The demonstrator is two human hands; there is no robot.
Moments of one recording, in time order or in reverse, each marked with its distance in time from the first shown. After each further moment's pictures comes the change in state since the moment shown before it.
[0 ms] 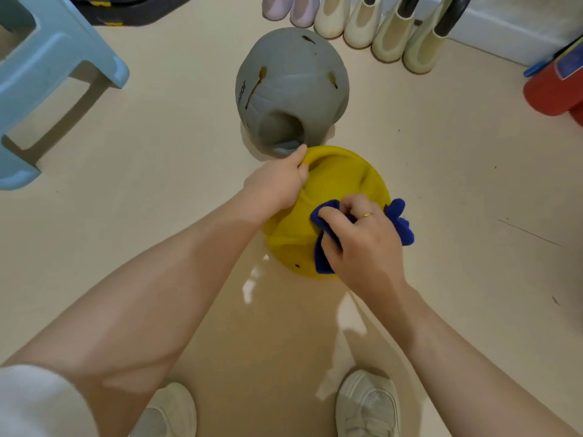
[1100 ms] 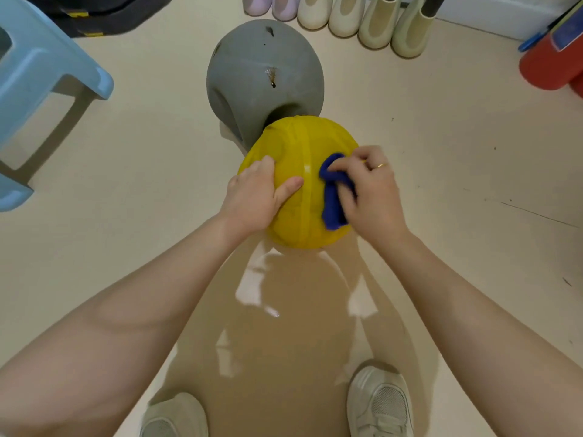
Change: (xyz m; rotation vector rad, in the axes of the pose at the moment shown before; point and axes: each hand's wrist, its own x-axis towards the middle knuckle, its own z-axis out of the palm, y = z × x) left_hand -0.013 -0.027 0.012 -0.060 0.230 0.220; right_hand 0.042 0.048 0.024 0.307 0.095 0.113
